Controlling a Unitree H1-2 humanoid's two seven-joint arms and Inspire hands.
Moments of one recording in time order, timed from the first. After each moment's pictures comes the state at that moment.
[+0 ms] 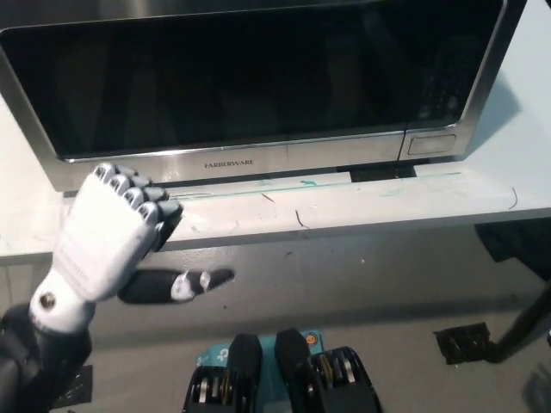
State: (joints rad) left_arm -0.31 0.46 -0.23 -0.09 1.01 -0.46 0.61; right_arm -0.29 -0.20 -0.34 0.86 0.19 -0.25 -0.18
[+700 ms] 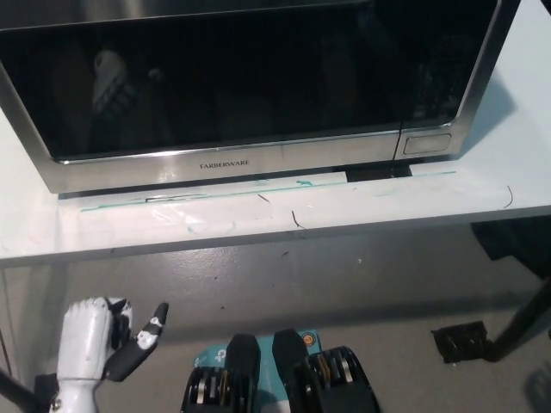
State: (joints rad) left_arm -0.10 0.25 -0.13 0.44 0.62 -0.46 0.64; right_arm -0.31 -0.20 -0.35 0.88 0.21 -0.25 -0.18
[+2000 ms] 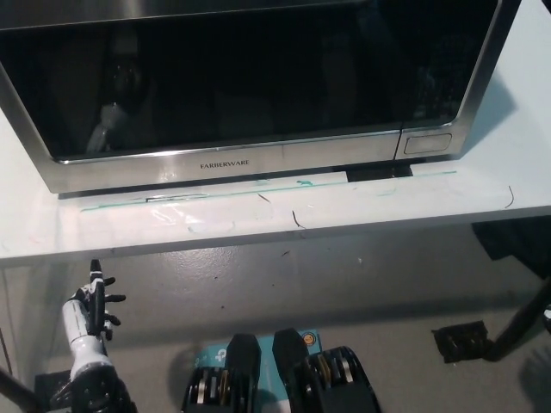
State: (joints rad) left_arm -0.36 0.04 0.28 0.71 0.04 -0.11 0.40; right_arm -0.36 -0.21 -0.32 0.91 0.21 -0.22 -0.18
